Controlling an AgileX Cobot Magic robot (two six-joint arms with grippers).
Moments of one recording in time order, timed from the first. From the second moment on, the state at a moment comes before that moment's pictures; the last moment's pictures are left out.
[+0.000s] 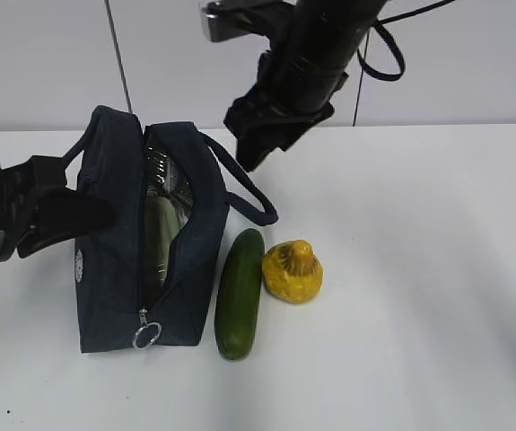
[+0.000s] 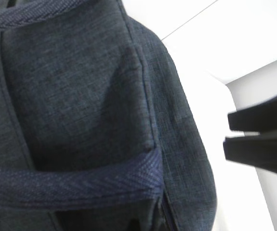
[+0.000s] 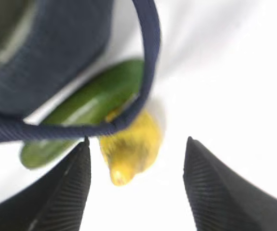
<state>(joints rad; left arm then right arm) -0.16 1.33 -0.56 -1.66 0.63 1.18 0.45 2.01 -1.86 0.16 1.15 -0.31</state>
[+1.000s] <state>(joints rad) -0.16 1.33 -0.56 -1.64 0.63 1.18 0.45 2.01 -1.59 0.19 1.11 -0.25</state>
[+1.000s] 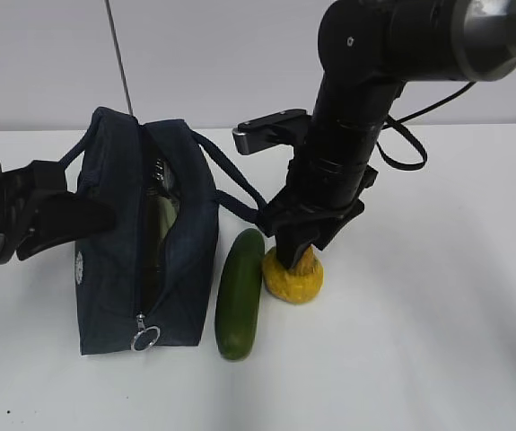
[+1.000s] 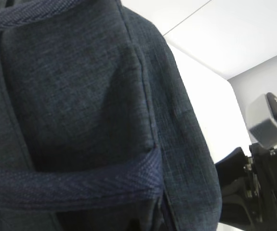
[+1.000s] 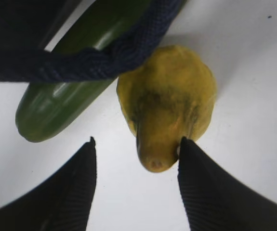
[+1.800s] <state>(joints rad) -0.16 1.33 -0.56 -1.63 0.63 1.18 0.45 2.08 -1.60 0.17 1.05 -0.25</state>
